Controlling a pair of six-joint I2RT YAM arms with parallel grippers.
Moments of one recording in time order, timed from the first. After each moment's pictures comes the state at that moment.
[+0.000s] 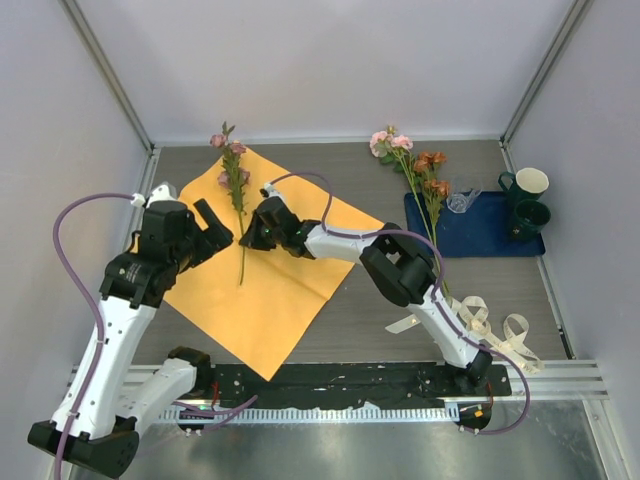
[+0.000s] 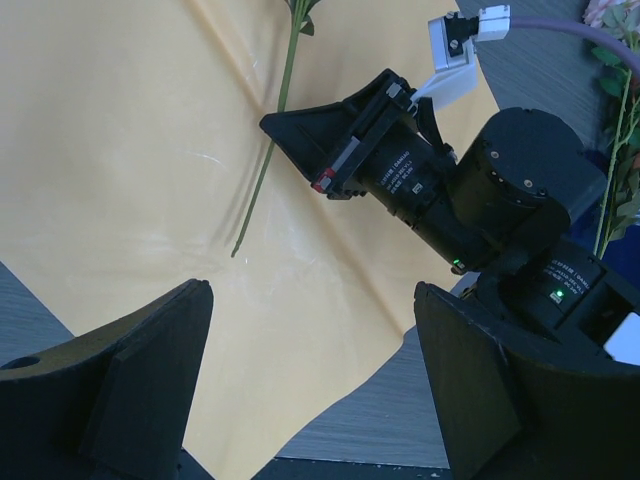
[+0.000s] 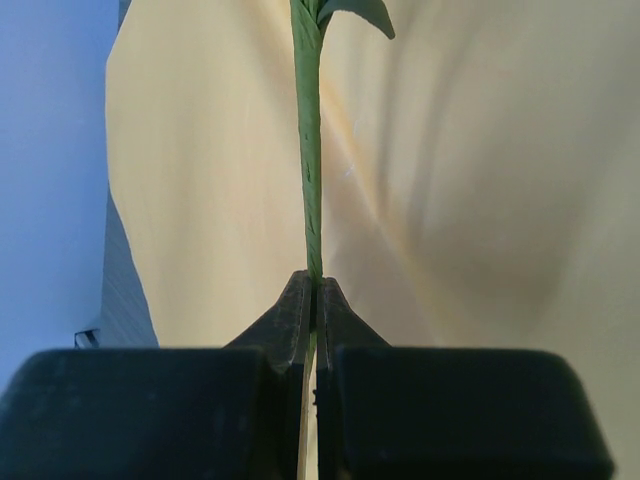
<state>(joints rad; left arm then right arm) -0.28 0.87 1.13 -0.94 -0.18 -0.71 0.92 2.36 1.74 0.09 -0.07 0.89</state>
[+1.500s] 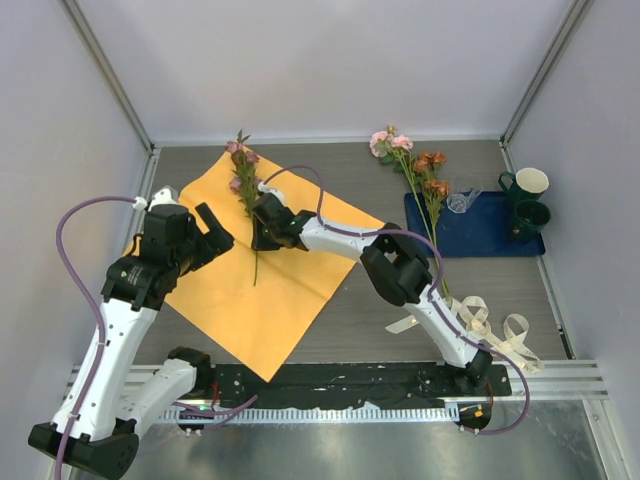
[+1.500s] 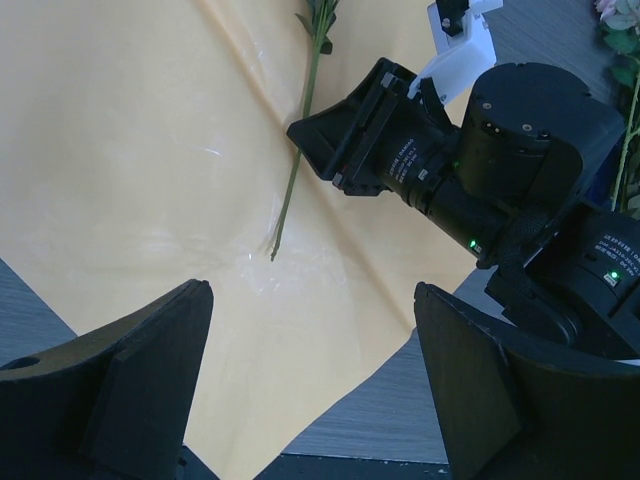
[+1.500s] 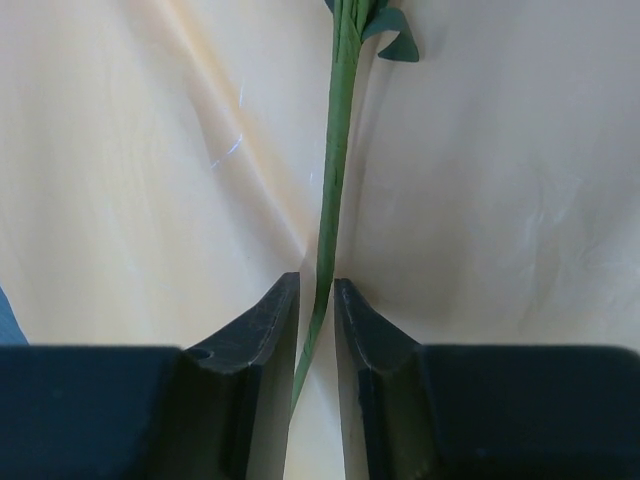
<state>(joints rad) -0.28 0.86 1.10 -0.93 -0.18 -0.70 0.92 2.41 1.93 -0.28 0.04 0.72</state>
